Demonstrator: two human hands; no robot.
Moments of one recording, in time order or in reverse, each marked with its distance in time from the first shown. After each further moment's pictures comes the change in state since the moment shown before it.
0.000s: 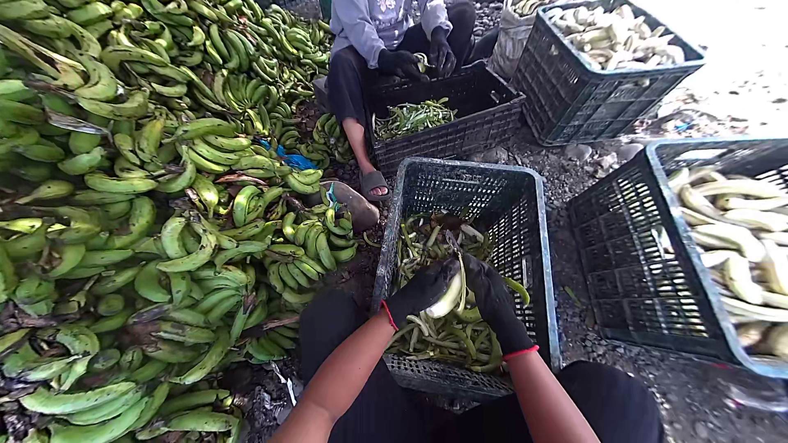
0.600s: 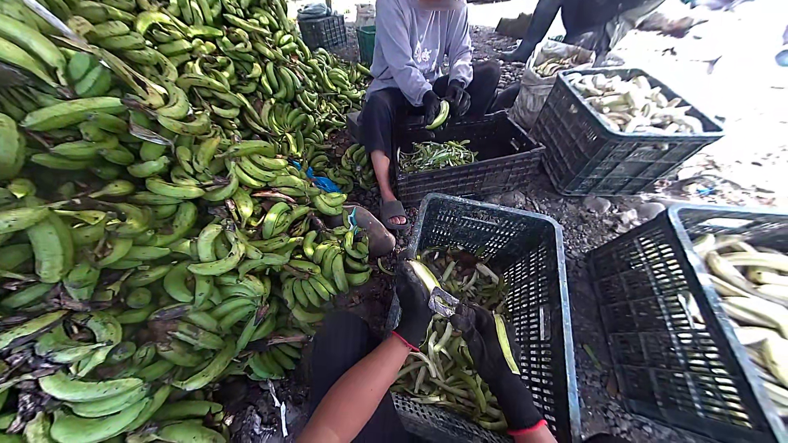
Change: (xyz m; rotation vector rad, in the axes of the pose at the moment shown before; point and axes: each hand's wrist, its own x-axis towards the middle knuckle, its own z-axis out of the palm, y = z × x) left_hand 0.036 -0.033 0.001 -0.770 0.979 0.160; right_hand -0.010 0.018 0.034 -0.231 0.115 -0.196
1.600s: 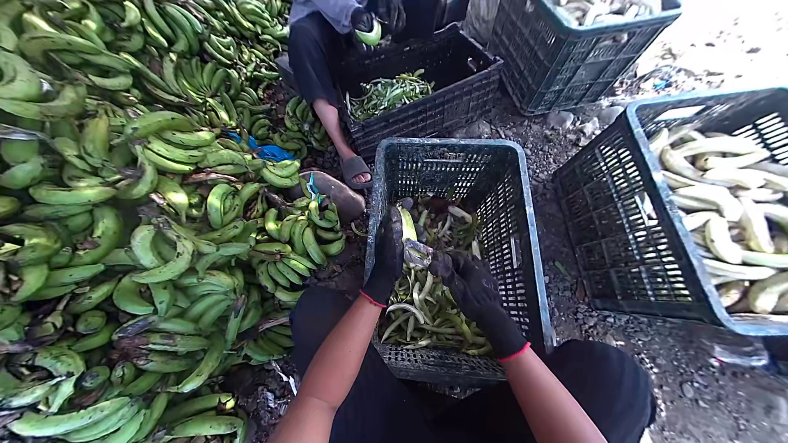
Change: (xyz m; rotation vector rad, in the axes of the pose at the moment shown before) left_hand 0.004 0.021 -0.014 0.165 -0.499 -0.110; right_hand -0.006 -0.028 -0.039 -0.001 -0.236 0.120
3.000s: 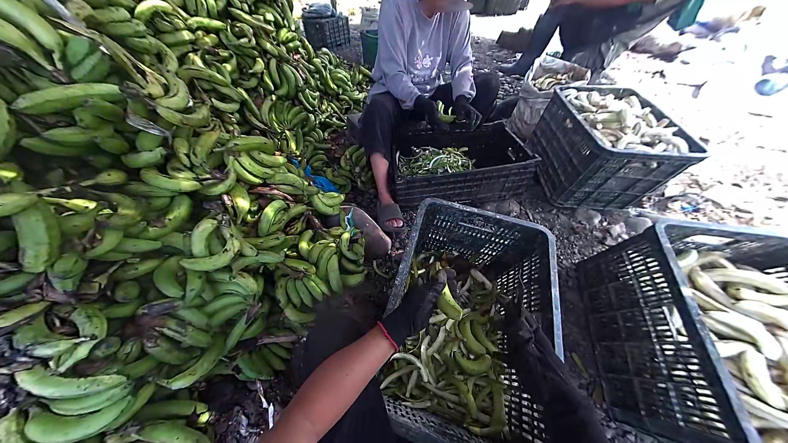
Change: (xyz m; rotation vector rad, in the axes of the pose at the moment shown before) left_hand 0.000 0.016 0.011 -0.269 -0.083 -0.205; right_hand -0.003 0.025 -0.047 0.605 0.005 0.004
